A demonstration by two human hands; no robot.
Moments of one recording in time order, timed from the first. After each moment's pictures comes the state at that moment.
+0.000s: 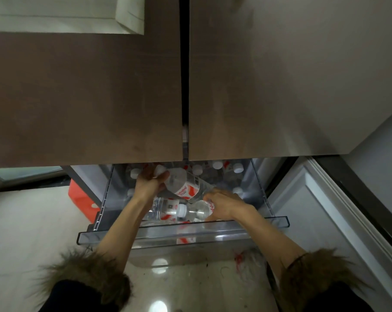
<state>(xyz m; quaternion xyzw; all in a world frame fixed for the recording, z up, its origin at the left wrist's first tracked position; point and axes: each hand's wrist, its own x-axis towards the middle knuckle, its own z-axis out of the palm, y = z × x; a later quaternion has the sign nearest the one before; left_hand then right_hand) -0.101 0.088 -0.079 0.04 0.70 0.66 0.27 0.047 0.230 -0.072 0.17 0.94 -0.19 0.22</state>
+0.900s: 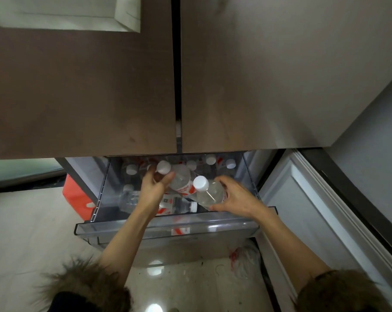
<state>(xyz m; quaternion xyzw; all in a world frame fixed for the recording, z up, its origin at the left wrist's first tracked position) -0.050 0.082 -0.062 0.10 0.70 0.67 0.25 0.097 0.236 -0.042 0.22 0.91 -0.36 0.03</state>
